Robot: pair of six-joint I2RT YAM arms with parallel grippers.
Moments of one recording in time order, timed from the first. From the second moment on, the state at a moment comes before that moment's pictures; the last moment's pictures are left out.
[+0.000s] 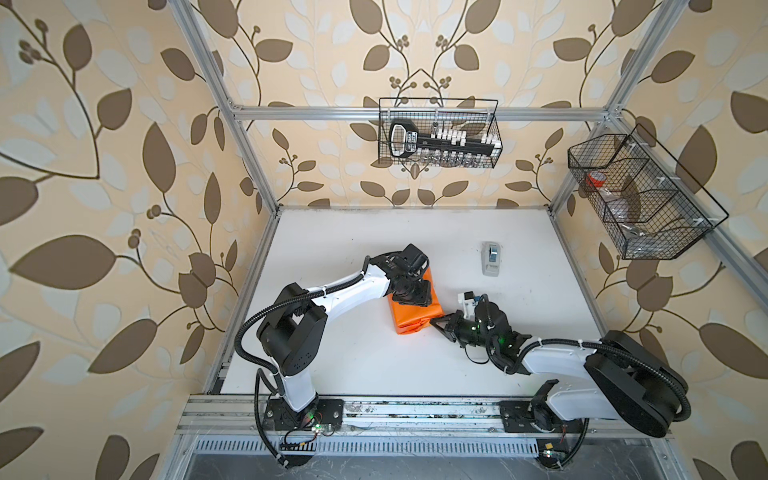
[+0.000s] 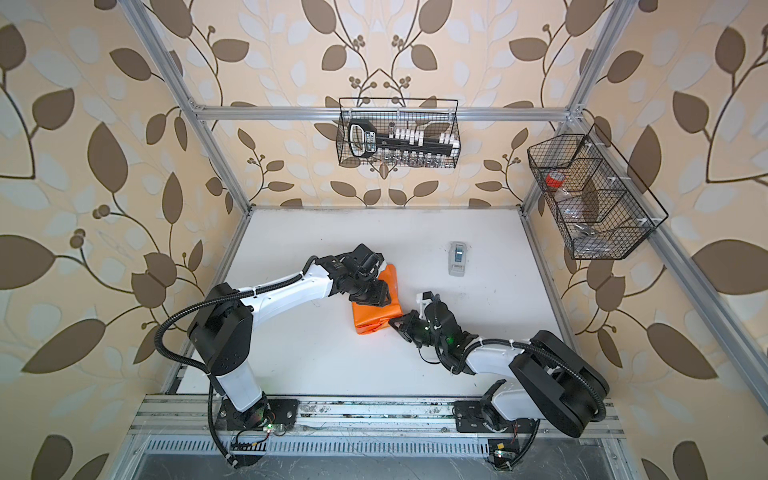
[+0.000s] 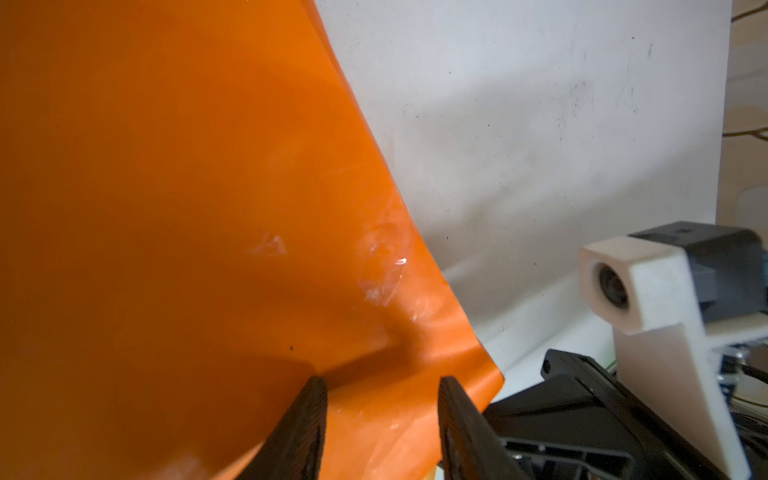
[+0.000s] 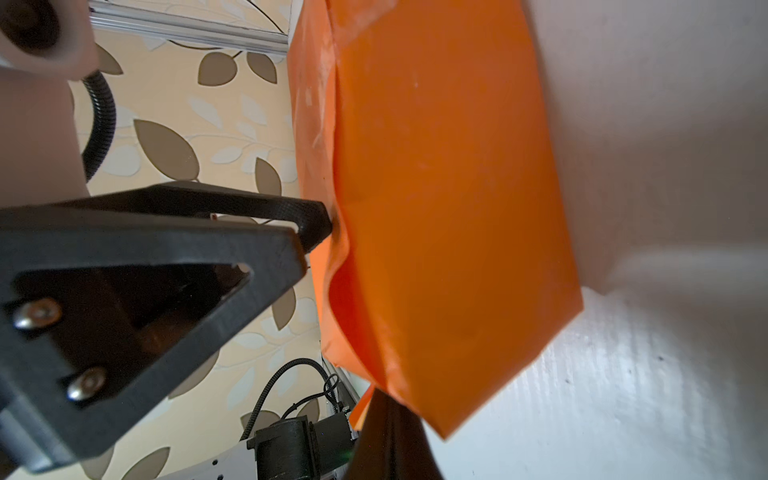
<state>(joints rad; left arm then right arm) -0.72 1.76 1.30 -0.62 0.25 -0.56 0.68 1.36 0.28 0.62 -0.28 1.31</state>
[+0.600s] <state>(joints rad) -0.75 1.56 1.33 -0.80 0.20 -0.35 0.67 1.39 0.30 0.70 -0.30 1.34</state>
